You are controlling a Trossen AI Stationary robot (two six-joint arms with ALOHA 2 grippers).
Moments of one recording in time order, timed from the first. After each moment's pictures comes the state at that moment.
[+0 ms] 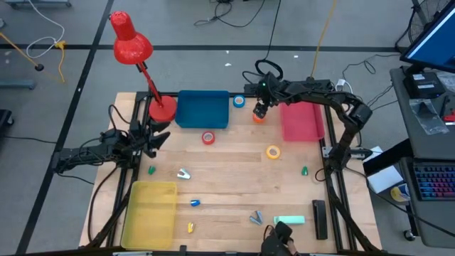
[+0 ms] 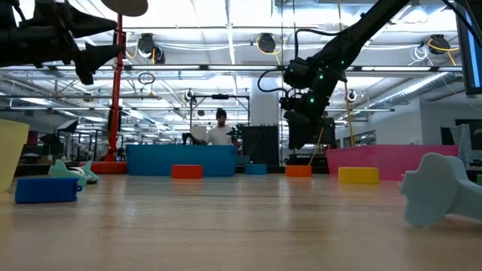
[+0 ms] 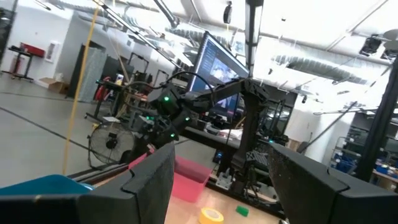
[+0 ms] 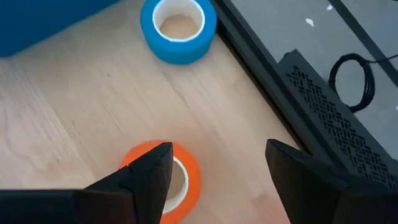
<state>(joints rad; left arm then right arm) 0.15 0.03 0.02 0.34 -0.15 -0.29 -0.71 1.77 1.18 -0.39 0.00 -0.13</state>
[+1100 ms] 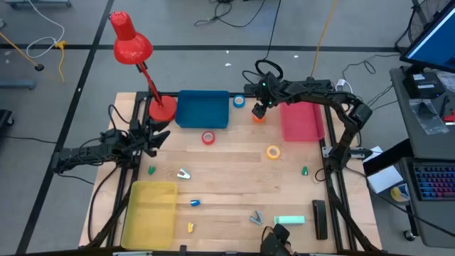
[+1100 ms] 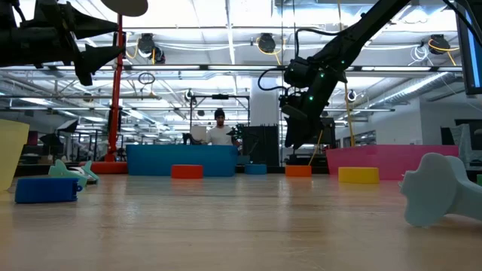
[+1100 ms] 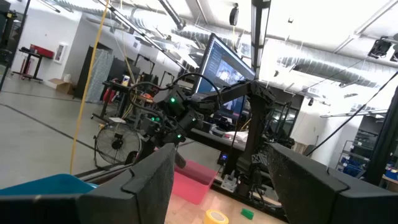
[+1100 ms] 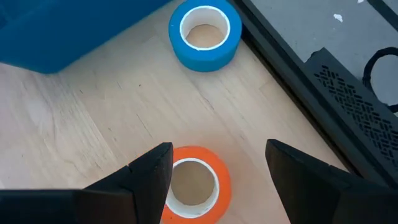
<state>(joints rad) 0.15 0.03 0.02 0.34 -0.17 -0.29 -0.71 1.77 1.18 -0.39 -0.08 -0.06</state>
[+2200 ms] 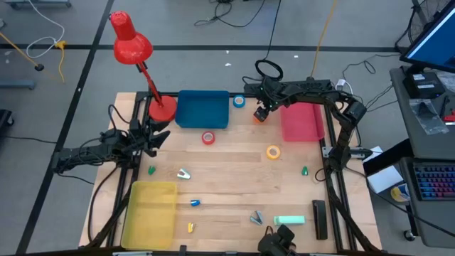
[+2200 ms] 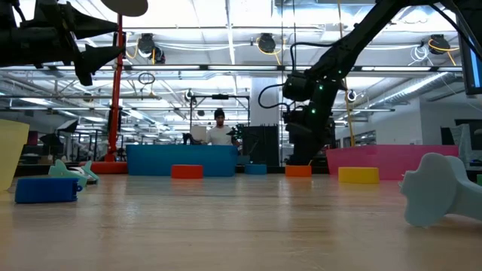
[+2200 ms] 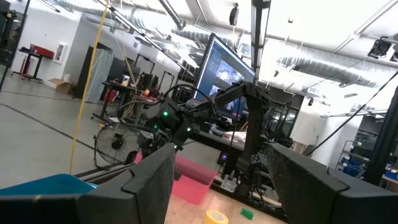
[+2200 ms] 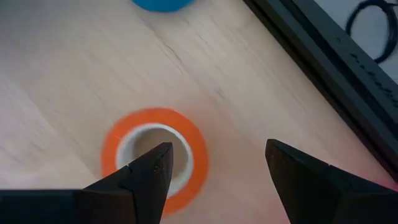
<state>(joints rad) 0.15 0.03 0.02 0.34 -0.17 -0.29 -0.71 1.83 1.17 -0.47 0.03 -0.02</state>
